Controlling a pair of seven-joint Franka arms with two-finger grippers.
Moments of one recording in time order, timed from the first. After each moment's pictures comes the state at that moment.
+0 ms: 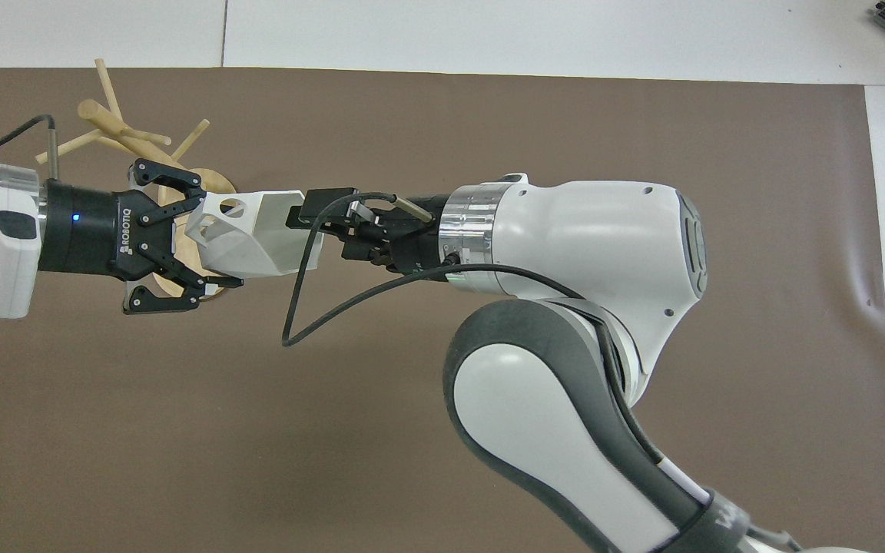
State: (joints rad) left arm -0.10 -0.06 -0.01 -1.86 -0.83 1.81 1.67; right arm 0.07 0.23 0.57 -1.67 0.87 2.46 0.36
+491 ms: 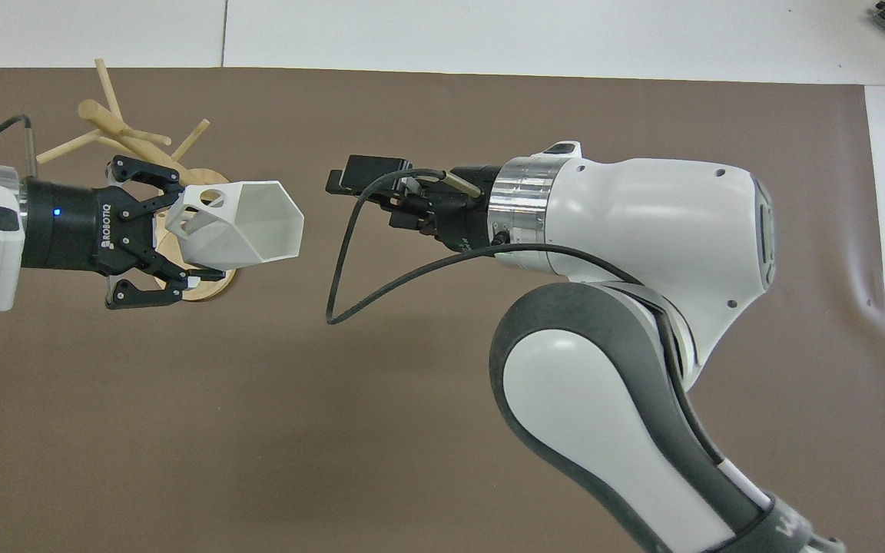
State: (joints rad) left arm -0.08 -0.06 0.00 -1.87 -0.78 1.86 1.59; right arm 0.03 0.20 0.54 -1.67 0.76 2.46 0.26
